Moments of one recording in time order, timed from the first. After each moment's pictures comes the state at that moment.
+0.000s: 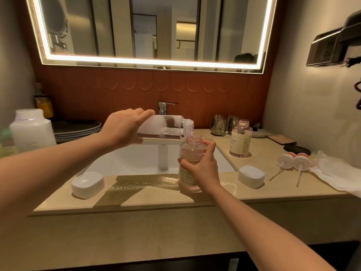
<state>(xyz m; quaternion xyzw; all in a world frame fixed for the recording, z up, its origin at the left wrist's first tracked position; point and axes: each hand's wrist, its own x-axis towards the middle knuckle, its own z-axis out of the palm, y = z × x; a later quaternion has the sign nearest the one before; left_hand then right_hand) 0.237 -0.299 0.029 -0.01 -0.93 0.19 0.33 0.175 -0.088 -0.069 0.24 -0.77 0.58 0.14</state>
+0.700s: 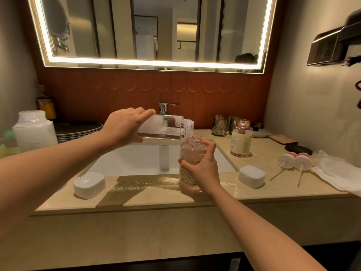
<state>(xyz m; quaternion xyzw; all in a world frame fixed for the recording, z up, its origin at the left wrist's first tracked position) 0.240 -0.296 0.035 0.00 -0.92 0.22 0.32 0.174 -0.089 -0.072 0.24 -0.77 0.58 0.14</state>
